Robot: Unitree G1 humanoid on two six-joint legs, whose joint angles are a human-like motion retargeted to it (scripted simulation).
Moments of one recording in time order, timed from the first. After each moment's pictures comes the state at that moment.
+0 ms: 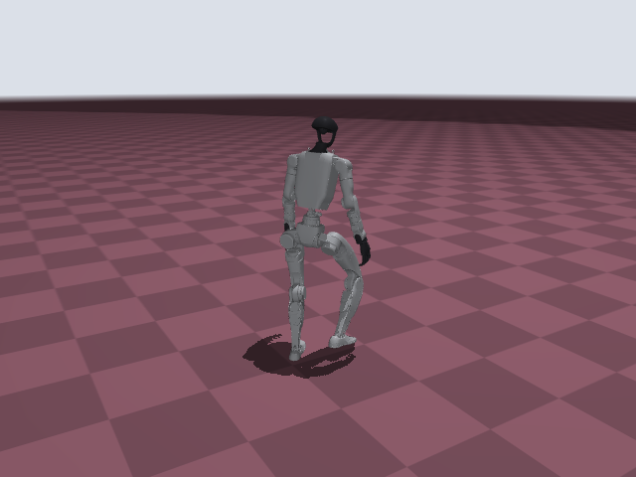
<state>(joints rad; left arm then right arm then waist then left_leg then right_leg) -0.16 0.19 -0.23 1.28 -0.15 -0.01 -0.01 -0.11 -0.29 0.17 1.20 0.26 -0.04 -0.03 -0.13 -0.05 0.16 -0.09 -0.13 0.27 0.51 -0.67 0.18 -0.65 -0.33 -0.03 1.28 -0.54 0.04</state>
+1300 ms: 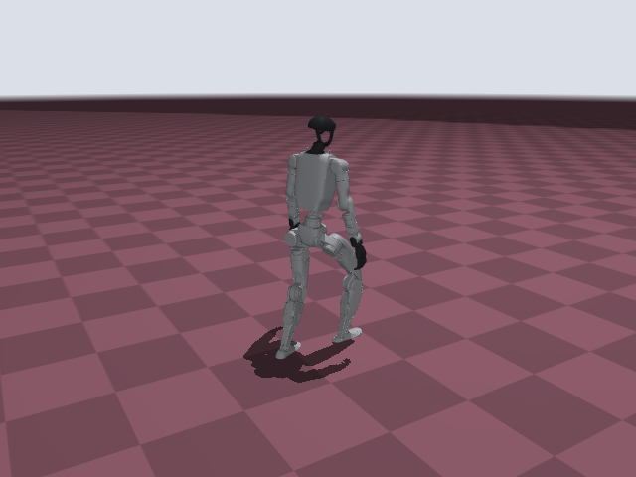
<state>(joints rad) -0.19 0.28 -0.20 1.31 -0.19 -0.02 0.08 -0.05 -0.27 0.23 1.28 0.16 -0.01 -0.06 -0.07 -0.07 0.17 0.15 -0.17 0.13 0.47 -0.65 0.18 -0.55 -0.20 -0.18 0.82 -0.45 0.08</state>
